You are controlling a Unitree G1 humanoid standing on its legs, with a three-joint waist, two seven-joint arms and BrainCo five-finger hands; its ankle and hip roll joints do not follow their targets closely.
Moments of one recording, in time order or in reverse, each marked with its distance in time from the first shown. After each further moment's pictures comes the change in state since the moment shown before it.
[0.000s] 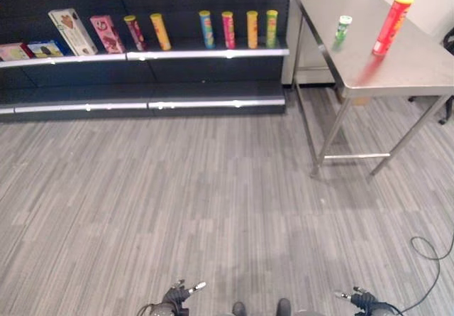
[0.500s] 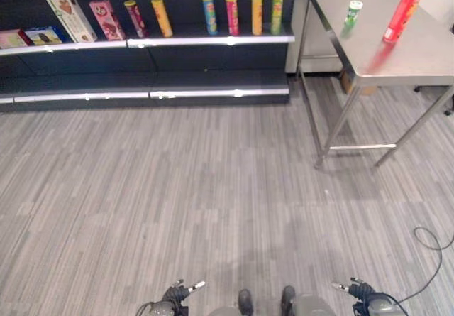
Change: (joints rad) left arm -0.057 0.011 -0.004 0.066 0.005 0.001 -0.011; right arm -0.023 -0.009 0.038 0.004 -0.009 0.004 0.023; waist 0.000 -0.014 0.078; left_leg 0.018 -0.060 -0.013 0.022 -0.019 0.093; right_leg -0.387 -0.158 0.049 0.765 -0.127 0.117
